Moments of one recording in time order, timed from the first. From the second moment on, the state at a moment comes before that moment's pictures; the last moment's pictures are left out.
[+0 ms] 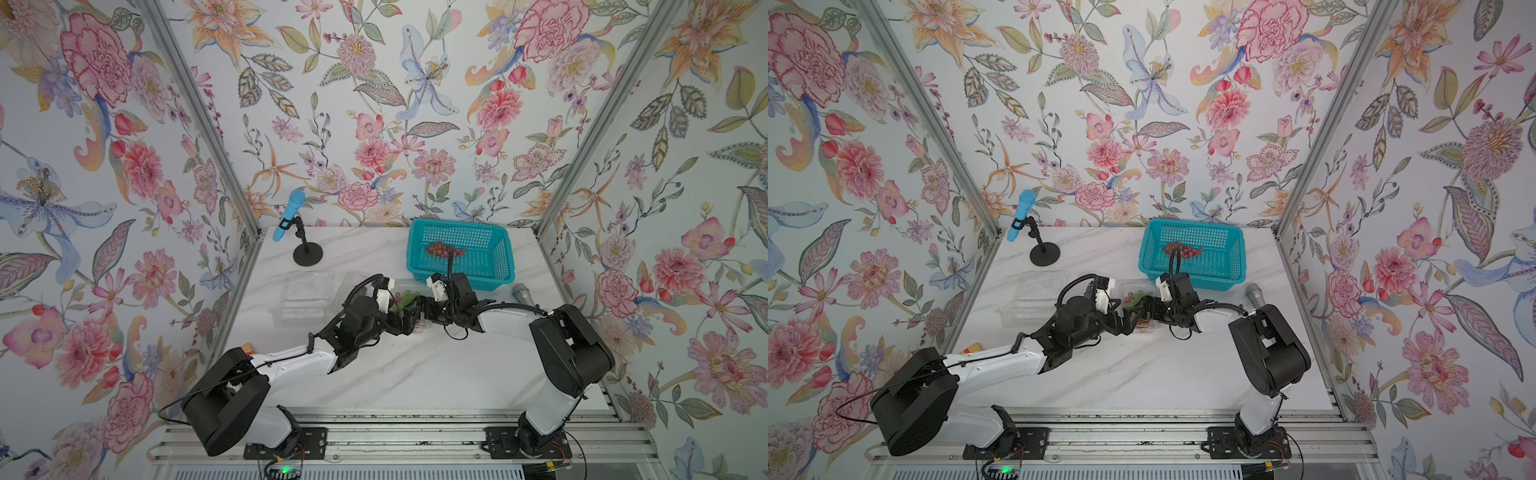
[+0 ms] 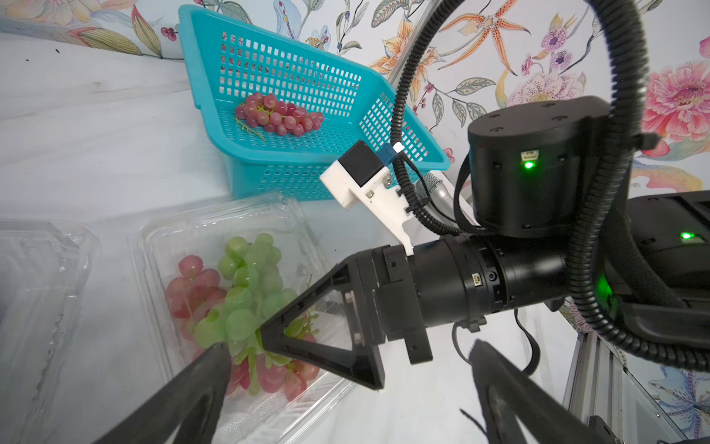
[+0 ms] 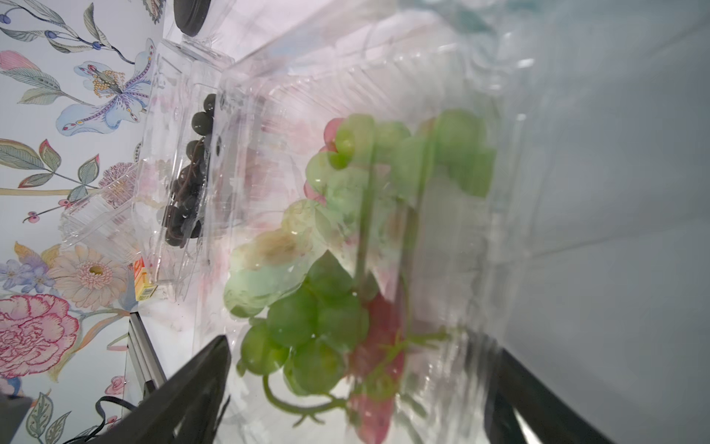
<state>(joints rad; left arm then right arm) -0.78 1.41 0.66 0.44 0.05 -0.49 0.53 1.75 0.91 0.06 -0.44 0.63</state>
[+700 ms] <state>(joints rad) -0.76 1.61 0.78 0.60 0.13 -0.64 0.46 1.63 0.78 0.08 -0.45 0.63</state>
